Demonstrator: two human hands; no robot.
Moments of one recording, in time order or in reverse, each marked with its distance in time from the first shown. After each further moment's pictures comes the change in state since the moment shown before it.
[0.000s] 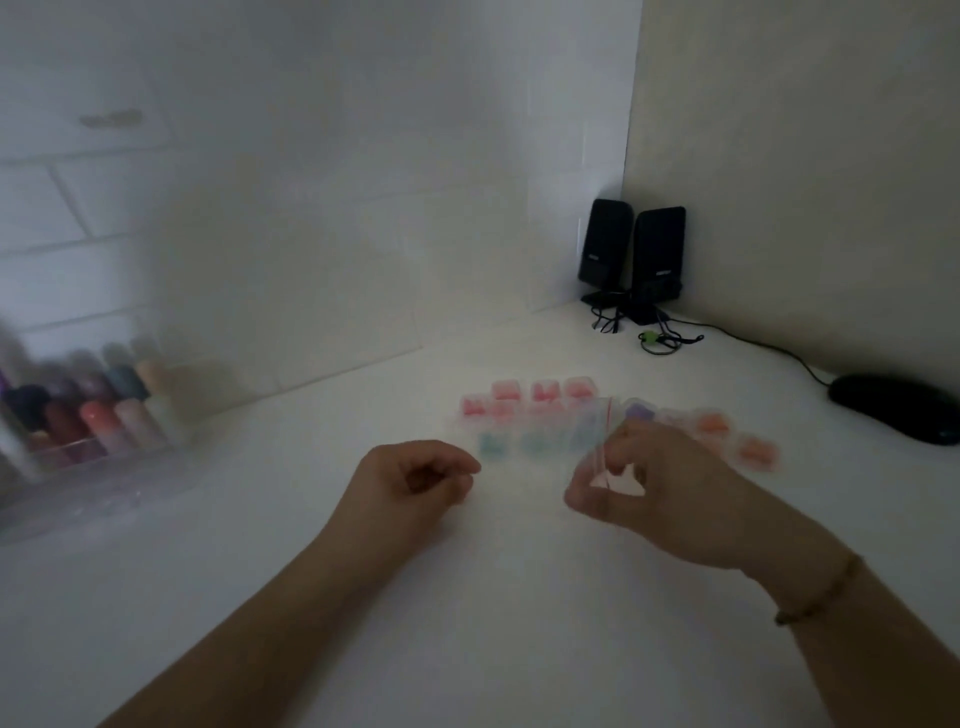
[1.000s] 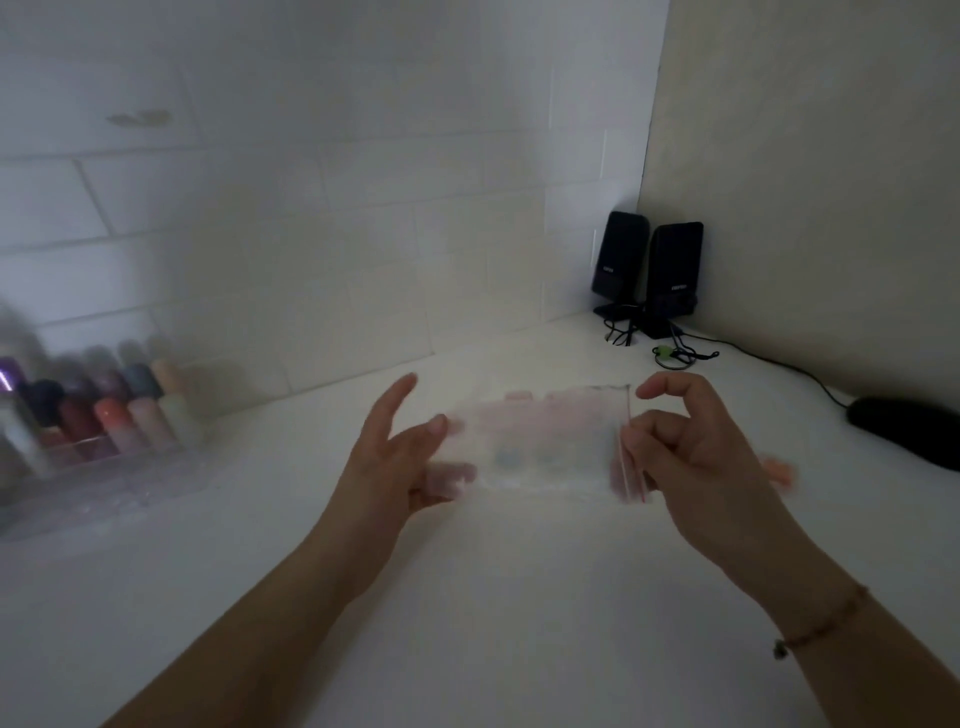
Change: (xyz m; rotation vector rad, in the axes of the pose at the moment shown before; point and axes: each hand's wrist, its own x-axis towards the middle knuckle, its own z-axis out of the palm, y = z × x) left_hand 0.008 0.017 -0.014 -0.596 0.048 -0.194; right_hand 0.013 -0.001 0.006 0.720 0.372 -0.076
